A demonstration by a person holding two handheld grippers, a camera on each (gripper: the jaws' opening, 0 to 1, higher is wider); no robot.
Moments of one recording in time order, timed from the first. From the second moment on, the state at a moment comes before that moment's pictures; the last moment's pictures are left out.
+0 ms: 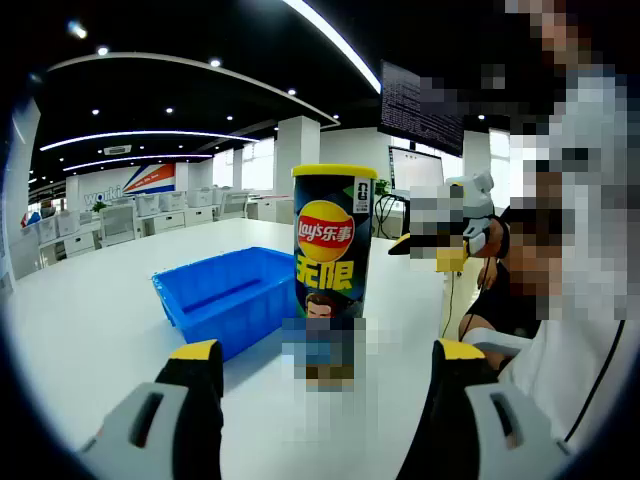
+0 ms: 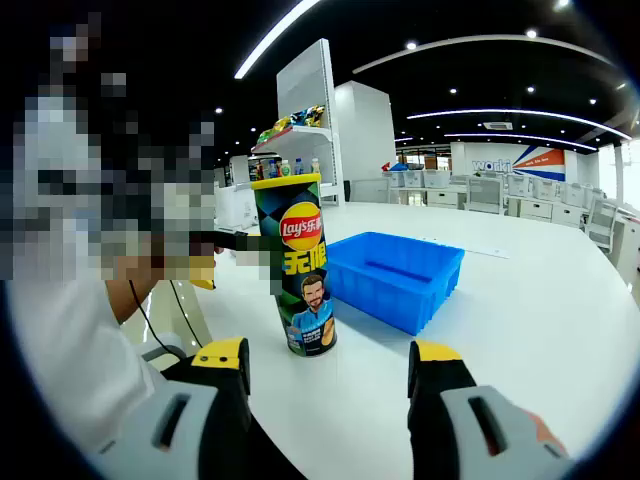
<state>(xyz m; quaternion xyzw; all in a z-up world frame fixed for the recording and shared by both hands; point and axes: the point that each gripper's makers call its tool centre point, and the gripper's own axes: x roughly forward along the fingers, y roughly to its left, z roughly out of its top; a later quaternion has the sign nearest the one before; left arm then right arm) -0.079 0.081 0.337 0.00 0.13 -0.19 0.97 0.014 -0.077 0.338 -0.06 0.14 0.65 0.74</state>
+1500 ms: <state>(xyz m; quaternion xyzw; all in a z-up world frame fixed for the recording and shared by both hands) -0.080 0.082 0.335 0.00 0.12 -0.19 0.97 0.028 -0.081 0.337 -0.05 0.16 0.63 0.76</state>
